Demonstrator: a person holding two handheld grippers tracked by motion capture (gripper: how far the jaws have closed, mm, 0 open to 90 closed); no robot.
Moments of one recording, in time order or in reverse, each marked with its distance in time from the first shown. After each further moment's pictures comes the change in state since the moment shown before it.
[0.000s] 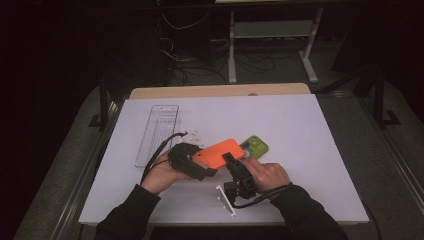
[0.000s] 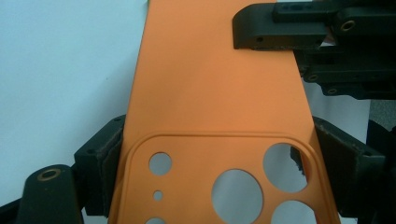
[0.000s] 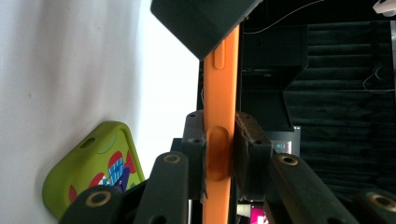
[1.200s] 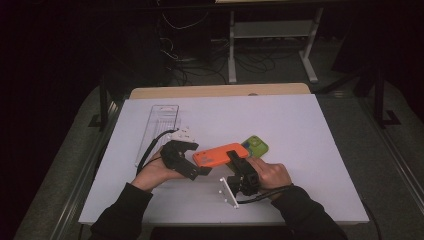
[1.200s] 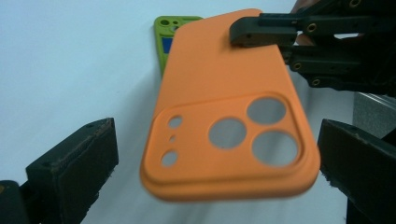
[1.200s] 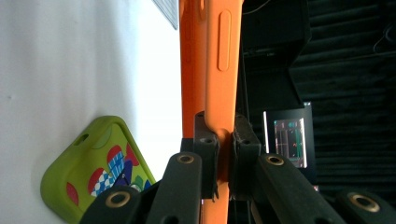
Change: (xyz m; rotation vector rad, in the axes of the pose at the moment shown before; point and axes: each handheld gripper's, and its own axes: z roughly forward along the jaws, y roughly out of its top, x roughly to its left) left arm 0.011 -0.005 -0.022 -0.090 -0.018 0.005; right arm -0.008 -0.009 0.002 0.055 0.006 0.151
